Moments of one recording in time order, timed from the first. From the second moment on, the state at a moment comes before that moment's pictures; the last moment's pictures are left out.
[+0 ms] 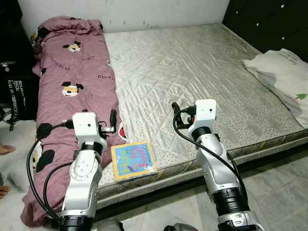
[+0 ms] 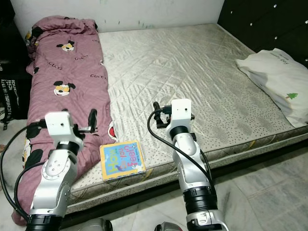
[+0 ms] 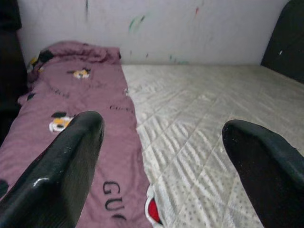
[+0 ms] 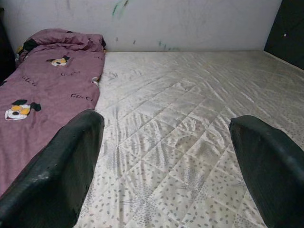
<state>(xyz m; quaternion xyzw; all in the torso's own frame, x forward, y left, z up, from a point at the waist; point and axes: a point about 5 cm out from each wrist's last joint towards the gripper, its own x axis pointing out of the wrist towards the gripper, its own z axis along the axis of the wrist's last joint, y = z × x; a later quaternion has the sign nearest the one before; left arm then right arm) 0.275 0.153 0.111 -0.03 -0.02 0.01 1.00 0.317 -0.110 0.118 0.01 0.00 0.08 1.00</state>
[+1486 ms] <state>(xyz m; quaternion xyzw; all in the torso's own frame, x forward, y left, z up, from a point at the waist) 0.229 0.188 0.103 0.03 0.02 0.06 1.00 0.264 -0.157 0.115 -0.03 -0.01 0.03 1.00</state>
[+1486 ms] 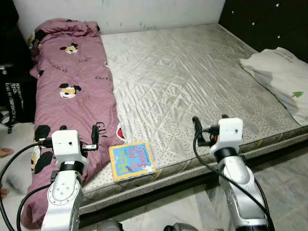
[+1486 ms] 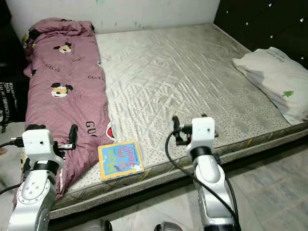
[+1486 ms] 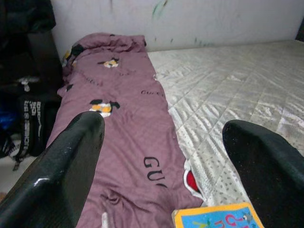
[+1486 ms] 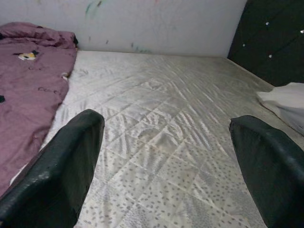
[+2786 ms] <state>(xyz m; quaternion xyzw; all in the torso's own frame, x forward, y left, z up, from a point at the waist) 0.238 0.179 0.105 0.02 0.02 0.04 1.00 0.270 -0.151 0.111 -0.03 0.02 0.04 1.00</state>
